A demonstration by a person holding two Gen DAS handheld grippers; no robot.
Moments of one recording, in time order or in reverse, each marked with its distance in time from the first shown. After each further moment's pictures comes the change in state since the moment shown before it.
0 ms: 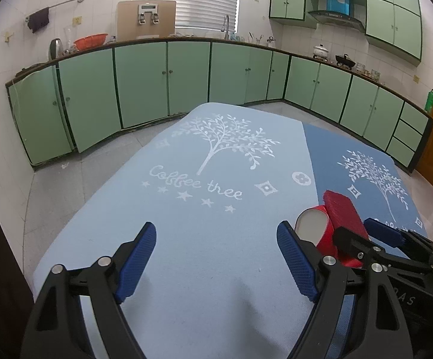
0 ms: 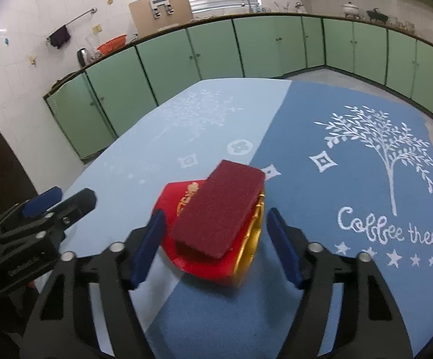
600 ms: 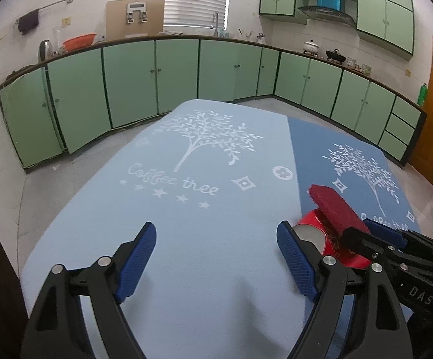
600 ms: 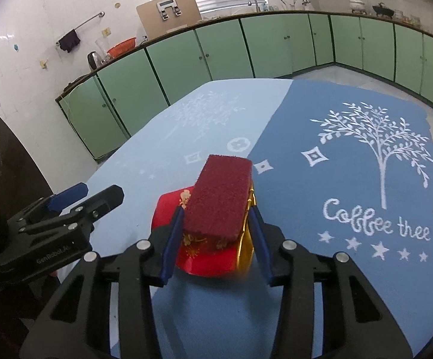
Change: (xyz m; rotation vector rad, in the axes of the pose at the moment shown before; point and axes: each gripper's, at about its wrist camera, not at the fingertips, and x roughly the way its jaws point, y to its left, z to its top) left arm 0.001 -0.025 -0.003 0.028 0.017 -0.042; right arm -0.026 -0.021 -0.004 0.018 0.016 0.058
